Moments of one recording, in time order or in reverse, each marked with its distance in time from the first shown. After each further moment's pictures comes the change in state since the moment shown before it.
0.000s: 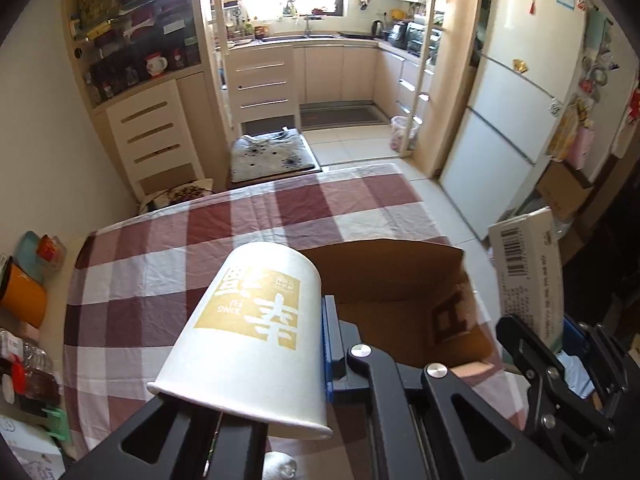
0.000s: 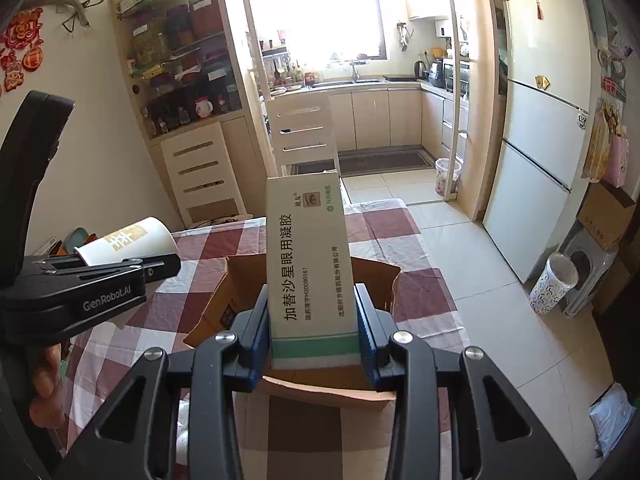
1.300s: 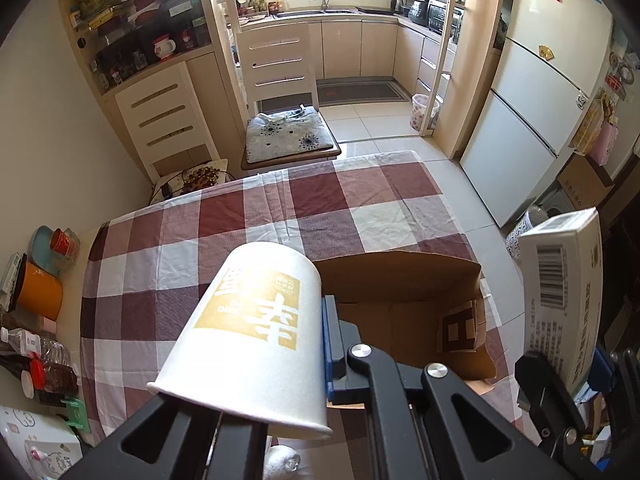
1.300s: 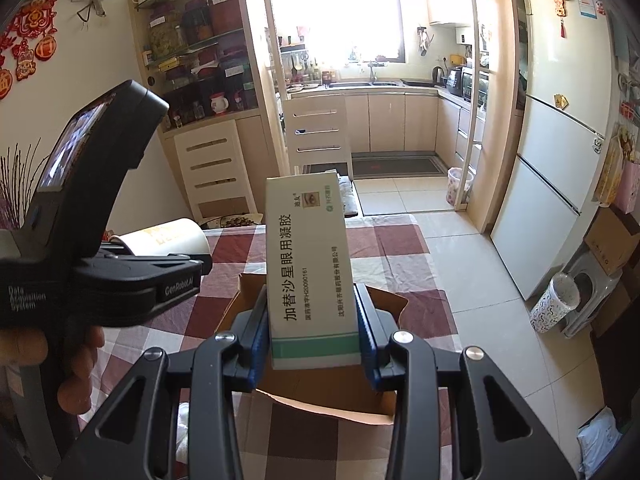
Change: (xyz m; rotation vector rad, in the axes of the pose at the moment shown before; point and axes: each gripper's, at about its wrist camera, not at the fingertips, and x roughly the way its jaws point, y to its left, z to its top) left arm 0.008 -0.007 0.040 -0.015 0.107 0.052; right arm -0.013 0.010 0.031 -0.065 0.011 0.032
